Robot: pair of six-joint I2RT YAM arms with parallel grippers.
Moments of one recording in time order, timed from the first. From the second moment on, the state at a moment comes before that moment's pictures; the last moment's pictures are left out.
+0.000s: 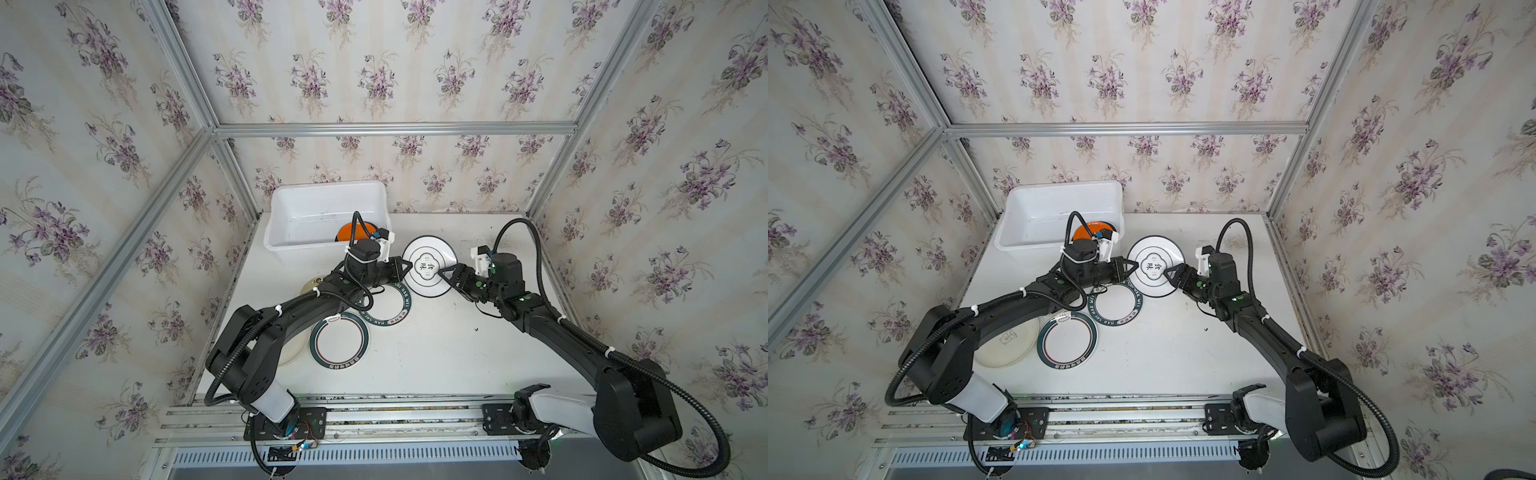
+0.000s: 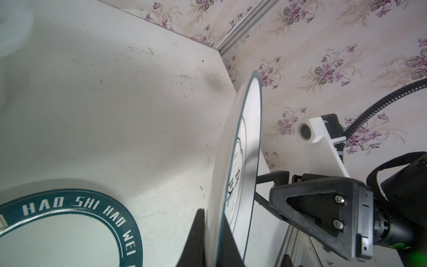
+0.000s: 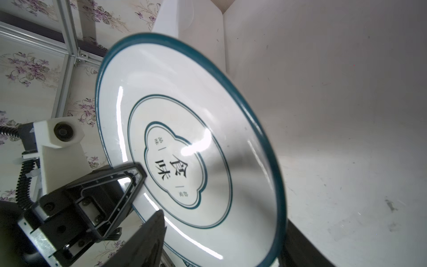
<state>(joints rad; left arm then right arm) -0.60 1.60 1.06 0.12 0.32 -0.65 0.26 1.23 0.71 -0.03 -0.49 0.83</state>
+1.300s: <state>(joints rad) -0.17 1.59 1.25 -0.11 0.27 -0.53 0.25 1.29 0.72 0.03 -0.54 0.72</state>
